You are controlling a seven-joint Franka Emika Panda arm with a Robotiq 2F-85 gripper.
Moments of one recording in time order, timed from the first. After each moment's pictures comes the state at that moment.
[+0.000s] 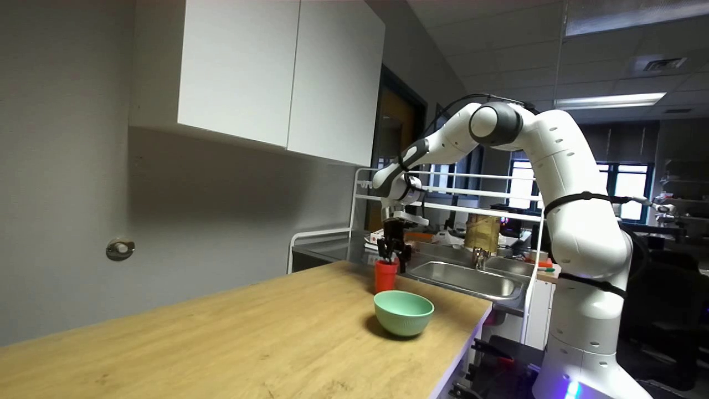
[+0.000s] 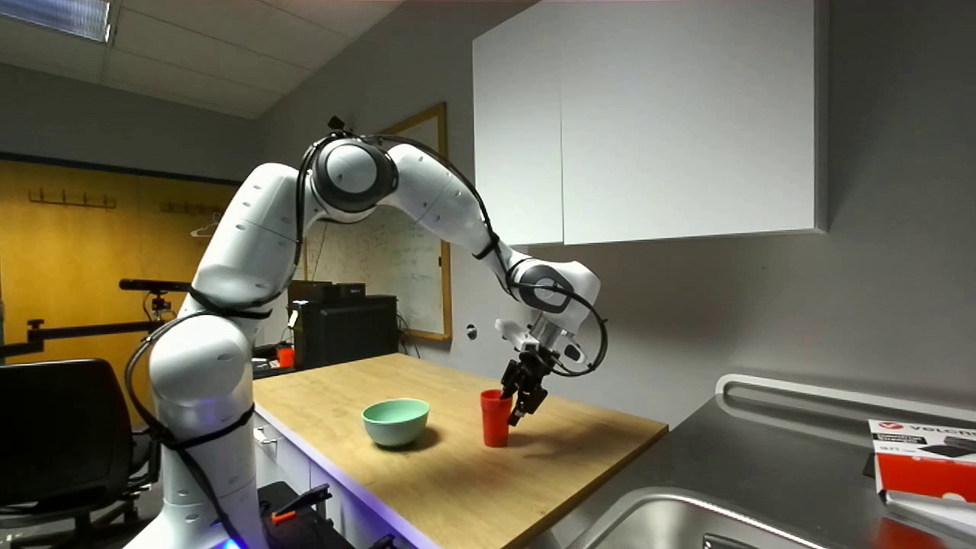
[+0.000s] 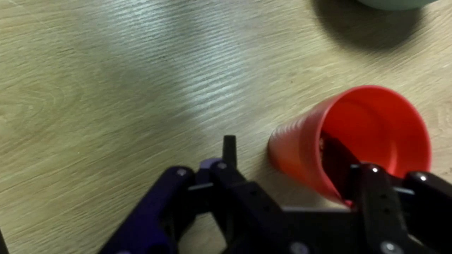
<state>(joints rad) -0.25 0.41 -0.17 -1.83 0.26 1.74 -0.12</state>
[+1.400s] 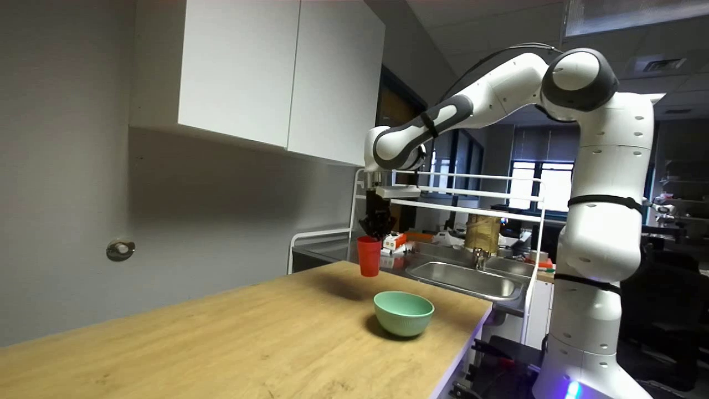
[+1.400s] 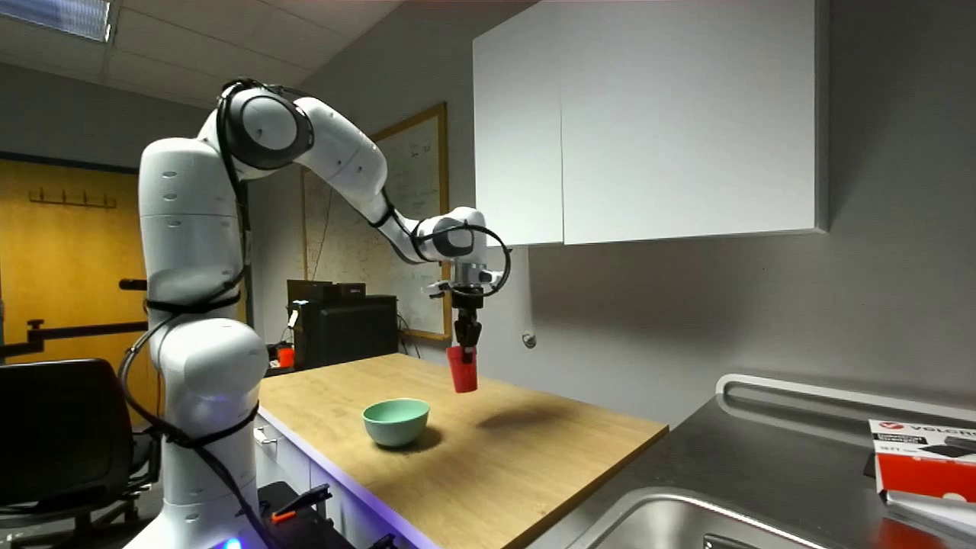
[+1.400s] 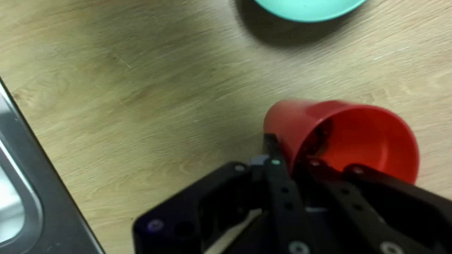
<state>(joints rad) 0.03 -0.06 -0.05 -2.19 -0.07 2.05 0.44</state>
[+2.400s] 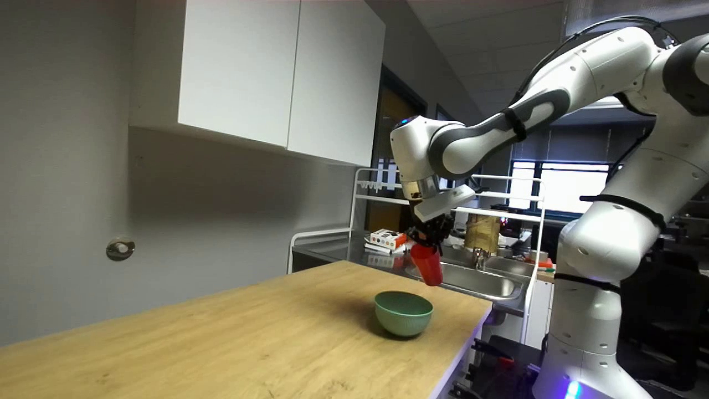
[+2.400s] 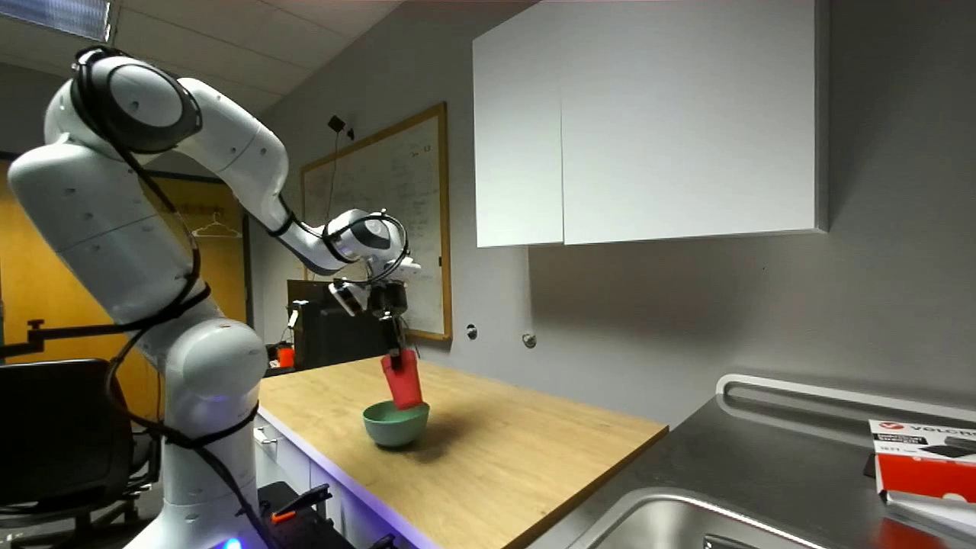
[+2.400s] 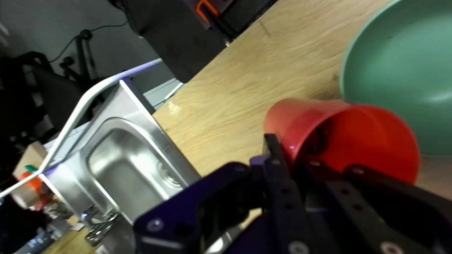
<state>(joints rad) 0.02 -0.51 0.24 -2.60 -0.32 1.80 1.08</state>
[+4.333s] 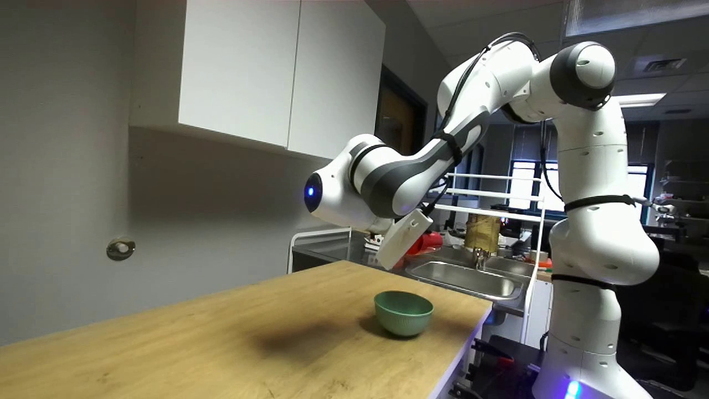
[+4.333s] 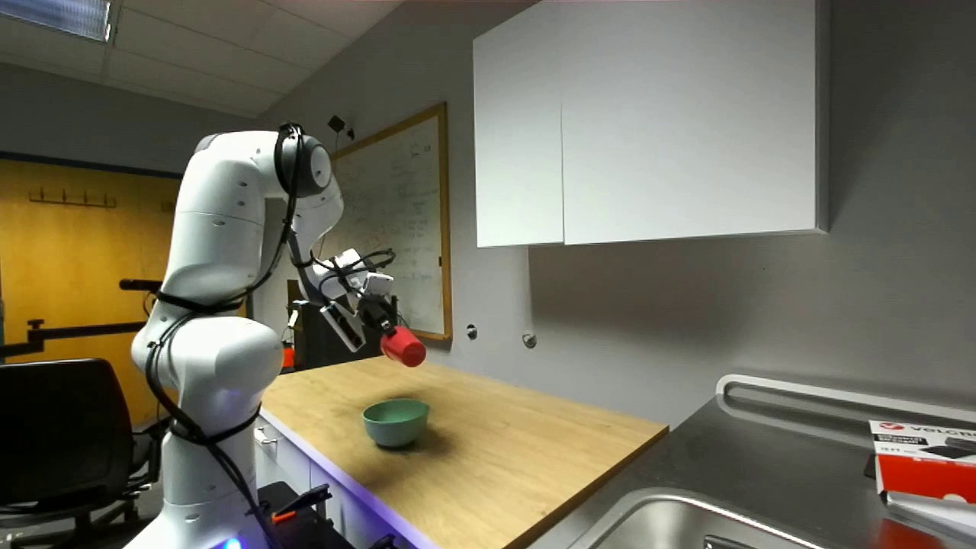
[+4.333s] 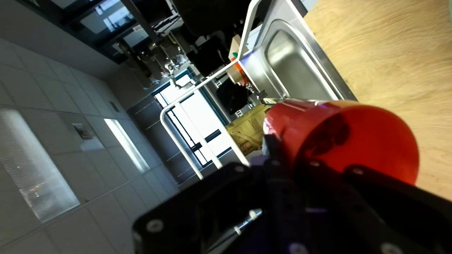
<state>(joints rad) 0.29 0.14 0.38 -2.13 -0.71 1.06 1.68</state>
